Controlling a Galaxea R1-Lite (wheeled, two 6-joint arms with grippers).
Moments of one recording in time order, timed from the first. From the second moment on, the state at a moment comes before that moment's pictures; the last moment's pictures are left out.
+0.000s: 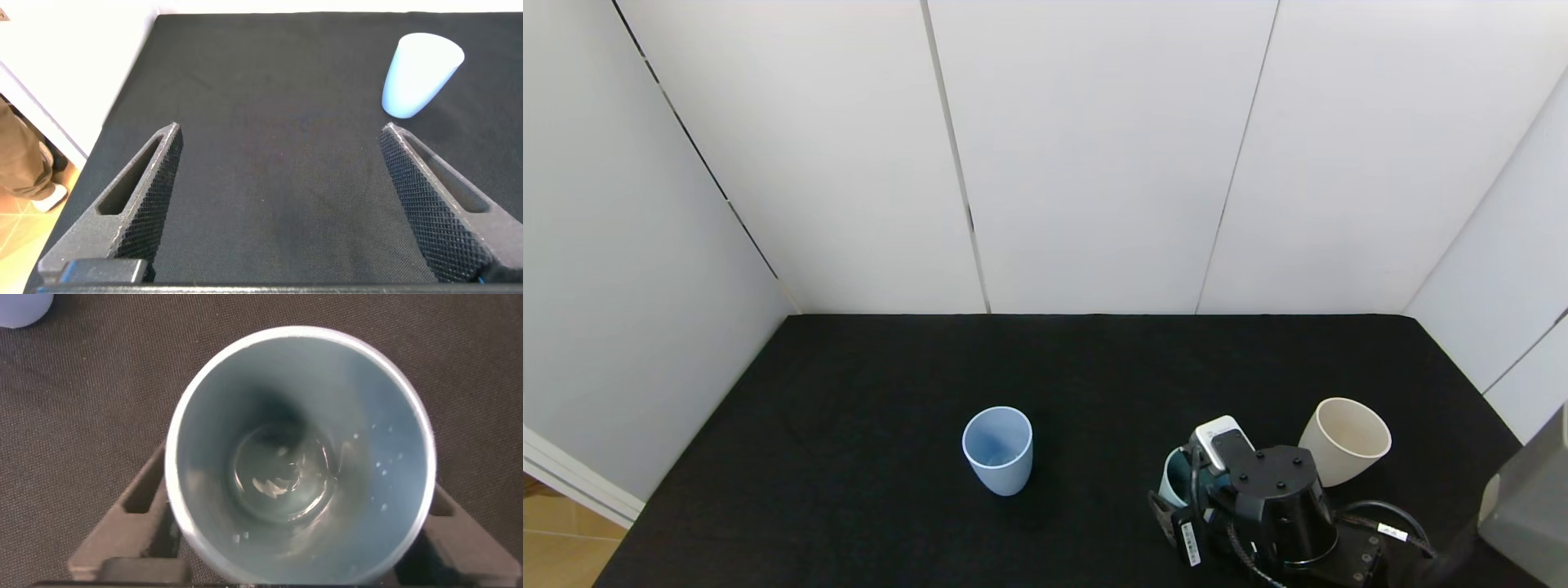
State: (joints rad) left arm 0.00 0.00 0.00 0.00 0.02 -0.01; right arm 0.73 2.04 -0.50 -0.99 -0.35 0.16
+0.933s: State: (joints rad) left arm 0.00 0.00 0.00 0.00 0.02 -0.01; right arm 0.73 1.88 -0.56 -0.85 -0.35 0.13
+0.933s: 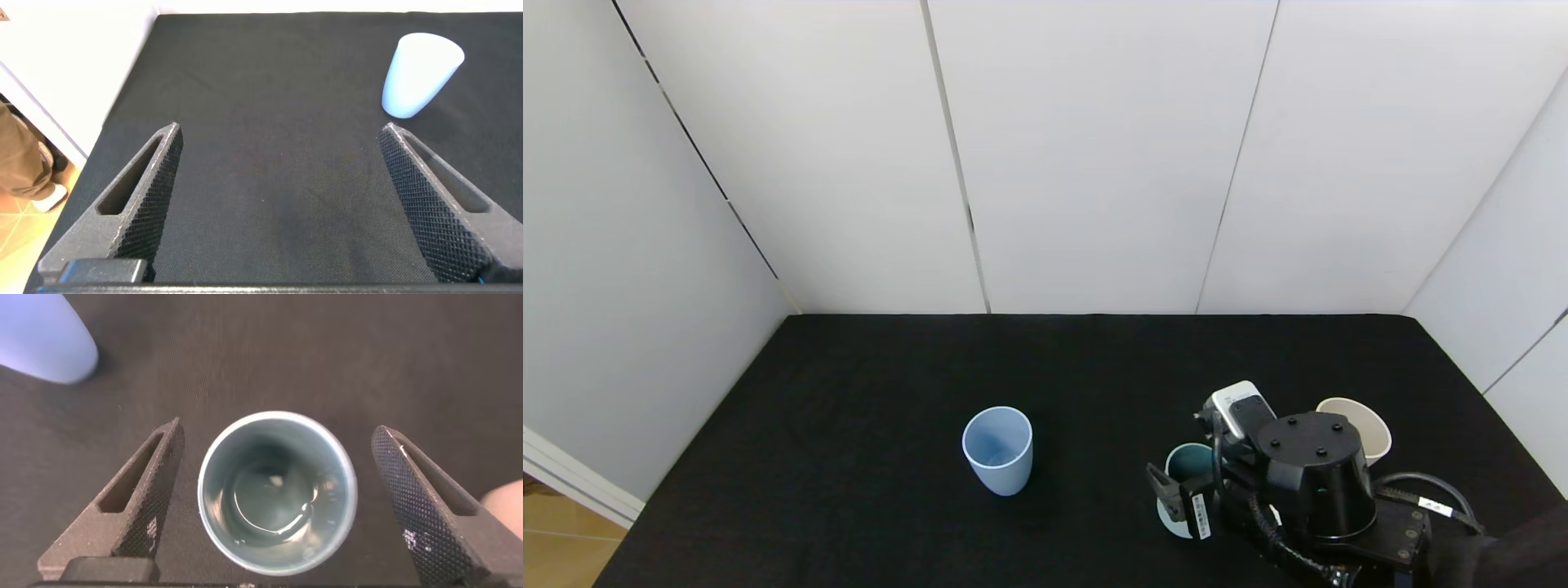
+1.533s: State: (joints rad) left arm 0.00 0.00 0.00 0.00 0.02 -0.01; right arm 0.72 1.52 -0.60 -0.52 -0.36 0.12
